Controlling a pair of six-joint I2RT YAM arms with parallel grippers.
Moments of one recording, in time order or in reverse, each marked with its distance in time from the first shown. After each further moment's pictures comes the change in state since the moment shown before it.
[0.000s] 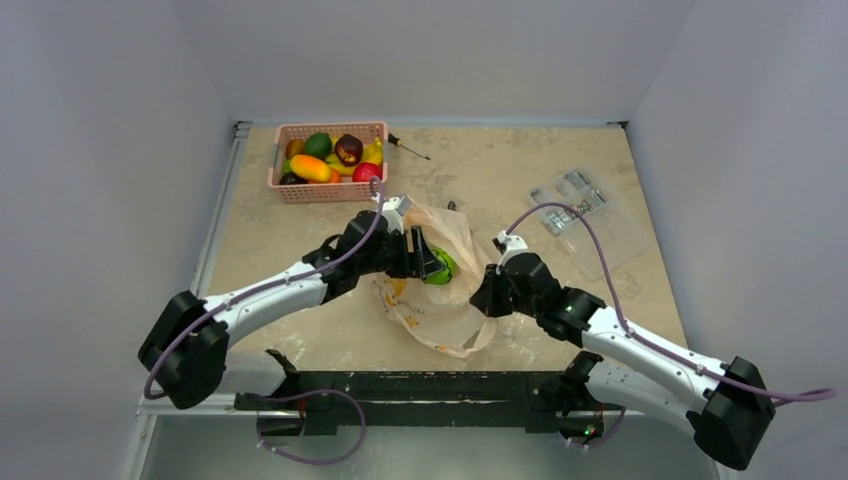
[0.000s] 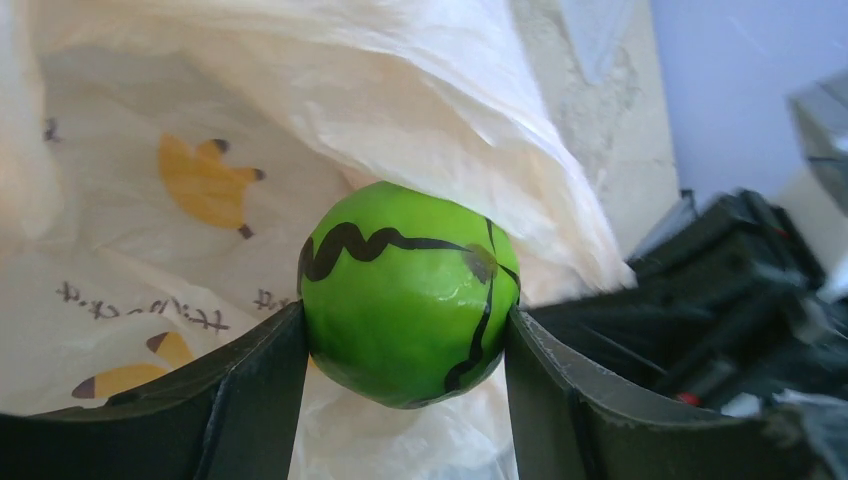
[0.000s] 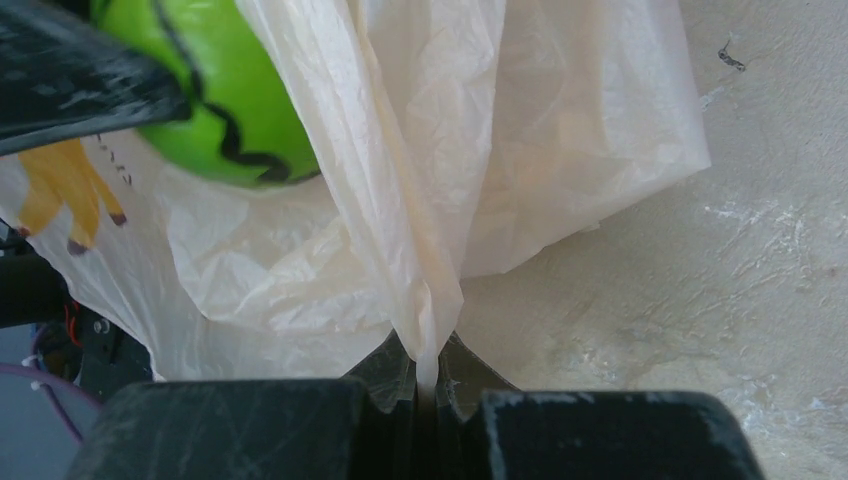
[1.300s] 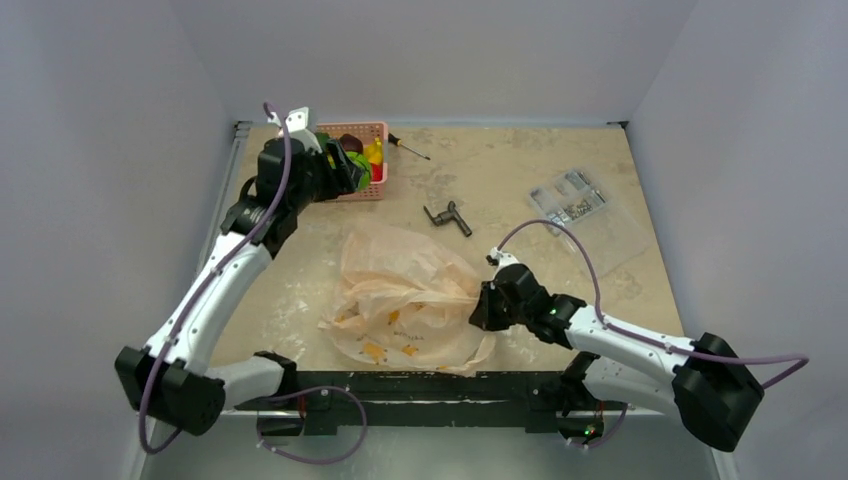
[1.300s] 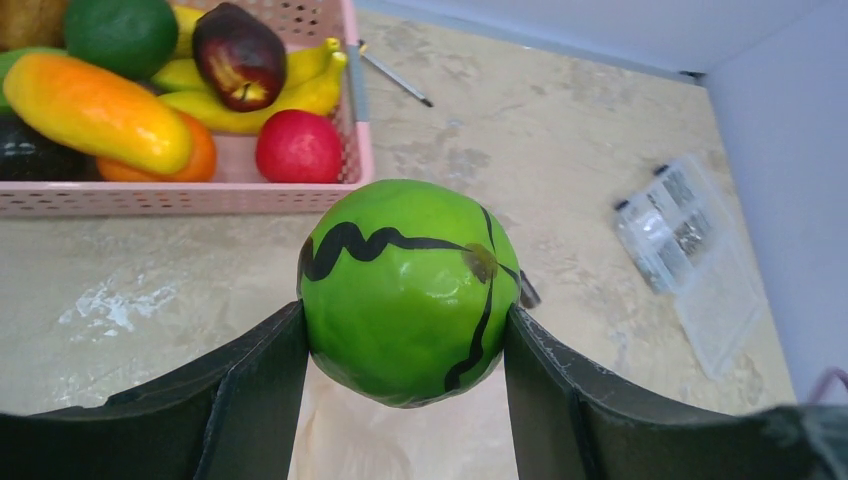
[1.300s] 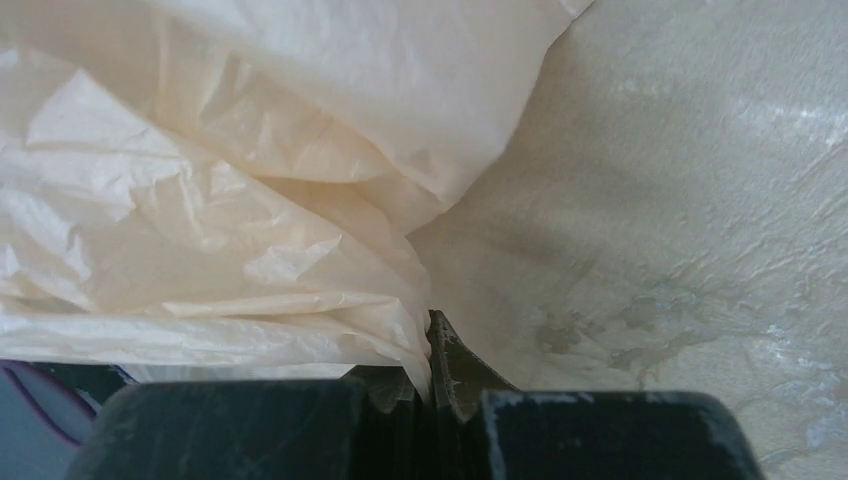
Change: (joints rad) left arm 0.368 -0.216 0.425 -0.429 -0.209 0.265; right arm 0.000 0.149 -0.137 0.129 -0.079 0.061
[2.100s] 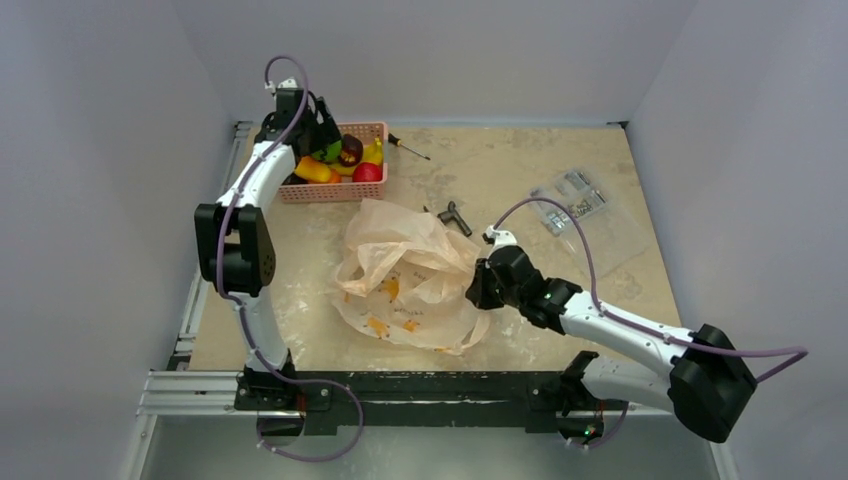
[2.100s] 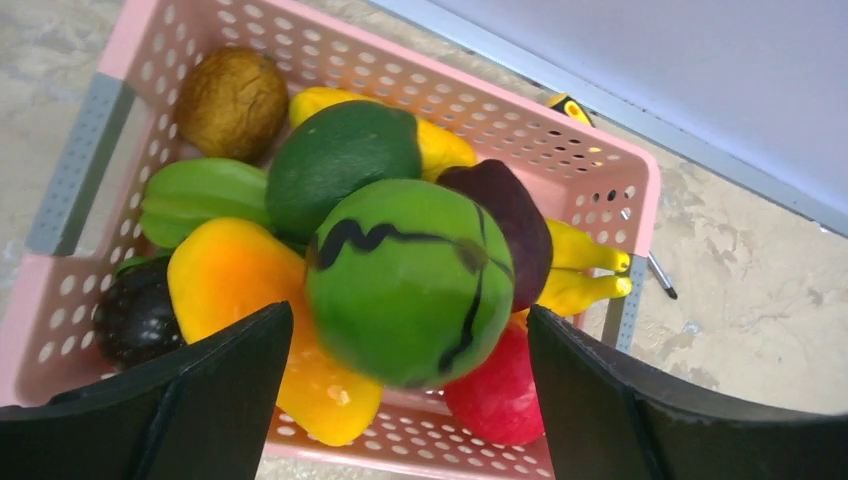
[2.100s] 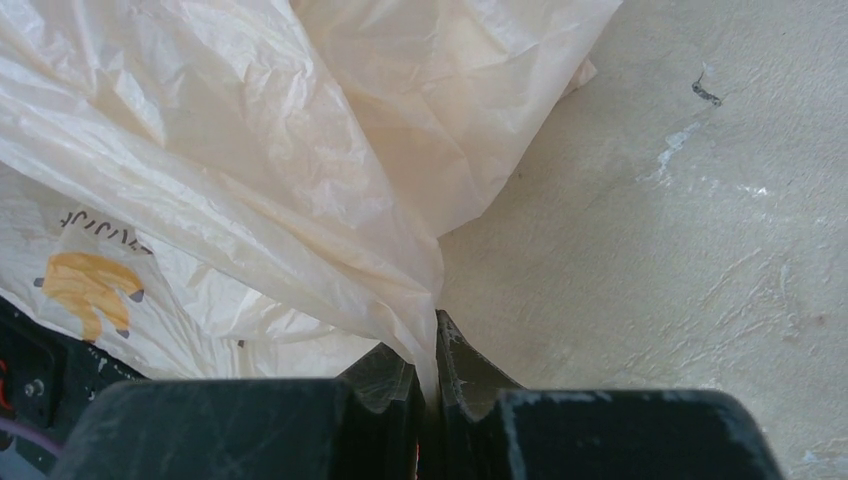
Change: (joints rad) left arm 0.277 0.829 0.512 0.069 -0.097 -0.003; right arm -0.009 0.044 0.153 -0.021 0.132 -0.070
